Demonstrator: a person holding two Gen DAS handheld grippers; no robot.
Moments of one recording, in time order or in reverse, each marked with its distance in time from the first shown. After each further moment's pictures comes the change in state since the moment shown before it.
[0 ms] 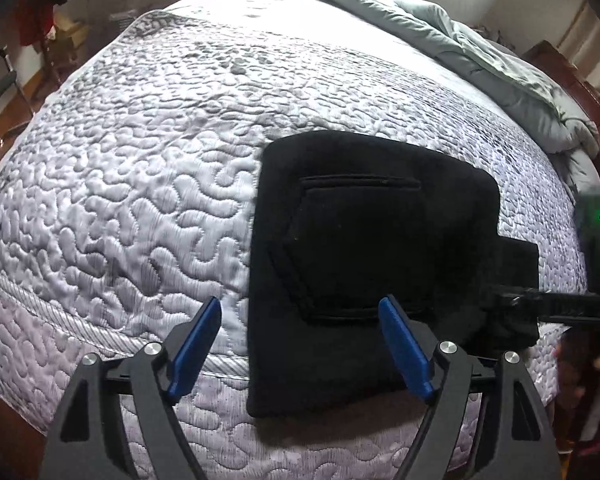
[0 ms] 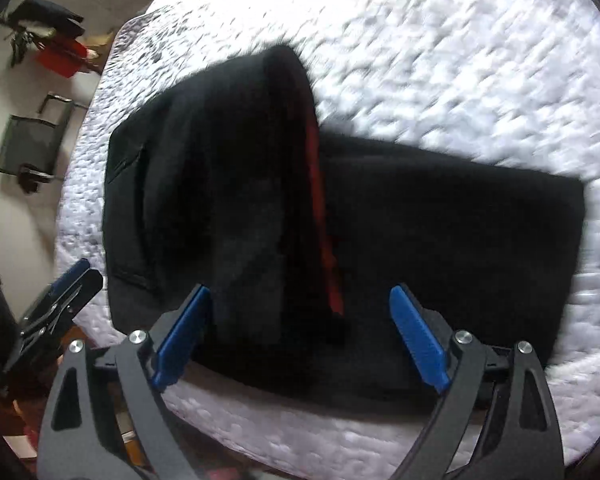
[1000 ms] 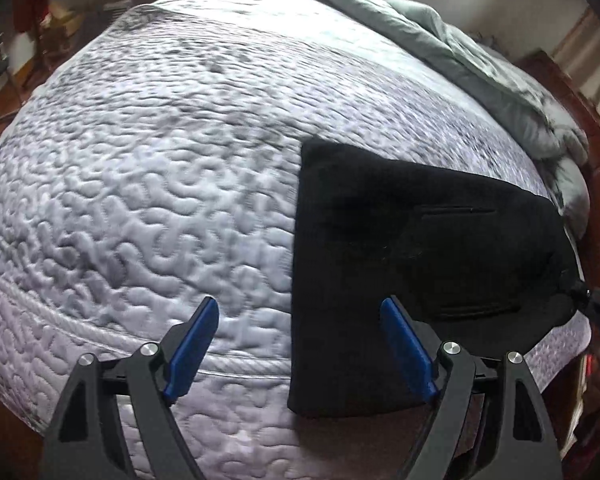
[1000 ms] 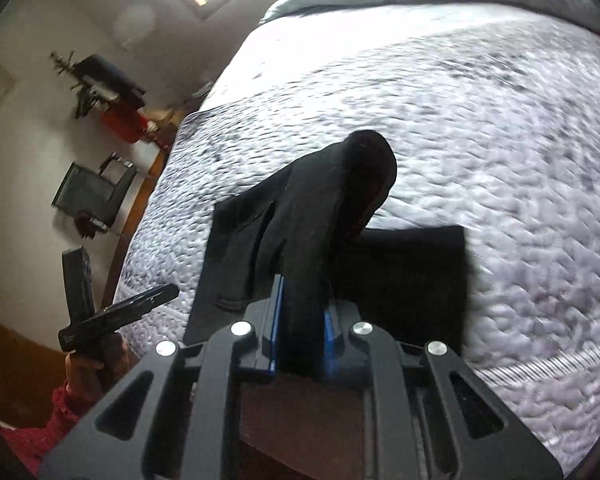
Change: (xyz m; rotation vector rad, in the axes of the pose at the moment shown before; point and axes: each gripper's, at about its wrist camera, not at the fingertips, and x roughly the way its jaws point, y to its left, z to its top) left arm -0.001 -0.033 0.002 -0.004 0.022 -0.061; right arm -0.141 -0.066 -0.050 -0.028 -0.358 0.153
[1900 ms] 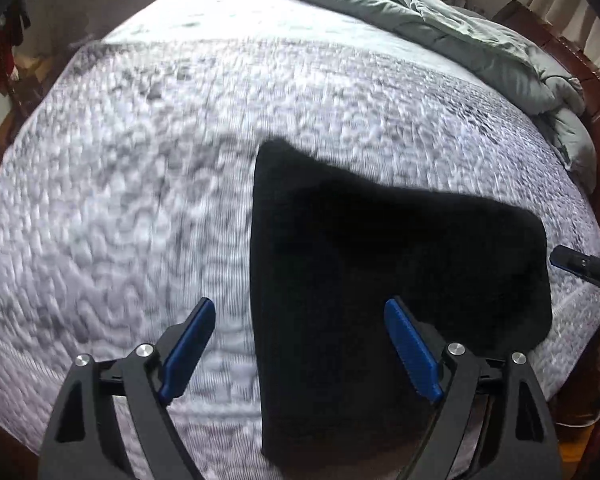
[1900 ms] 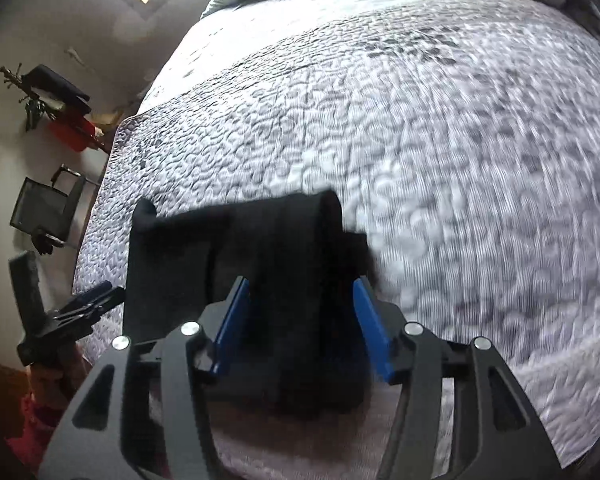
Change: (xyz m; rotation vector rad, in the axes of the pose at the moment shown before) left arm 0.032 -0.055 0.030 0.161 0.009 0.070; right arm 0.022 -0.067 0.024 0.065 0.054 -0.153
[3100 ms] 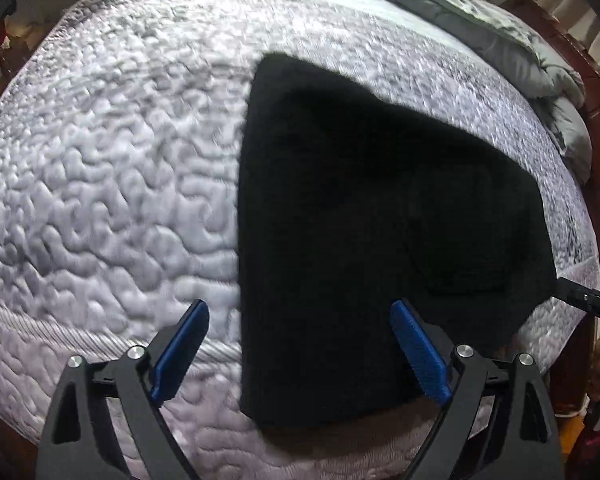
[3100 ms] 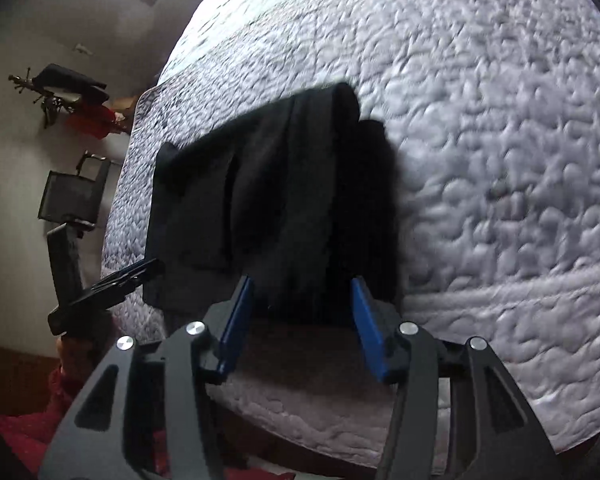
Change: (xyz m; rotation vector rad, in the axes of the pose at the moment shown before) left arm 0.023 0.003 -0.057 -0.042 0.122 -0.073; right arm 0.001 -0.008 -0.067 0.062 0.124 0.128
